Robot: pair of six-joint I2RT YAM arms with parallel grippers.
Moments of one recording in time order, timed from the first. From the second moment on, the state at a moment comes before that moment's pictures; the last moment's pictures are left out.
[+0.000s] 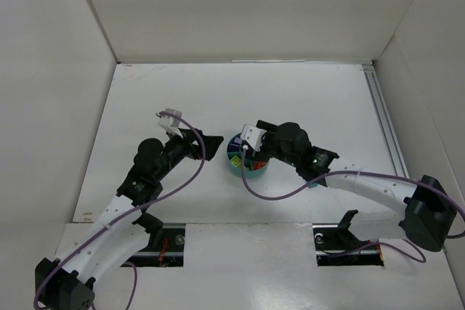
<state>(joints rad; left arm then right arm) -0.51 0.68 0.48 0.14 0.18 -0.50 0.87 1.23 0.78 0.08 0.02 -0.64</state>
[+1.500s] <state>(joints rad) -0.51 0.67 0.48 0.09 0.13 -0.52 0.90 1.25 0.81 0.07 -0.07 -0.63</state>
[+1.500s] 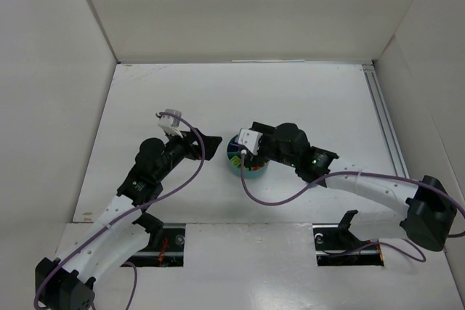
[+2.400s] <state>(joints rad) -0.51 0.75 0.48 0.11 0.22 -0.51 0.65 0.87 0.69 -0.49 0.23 0.01</state>
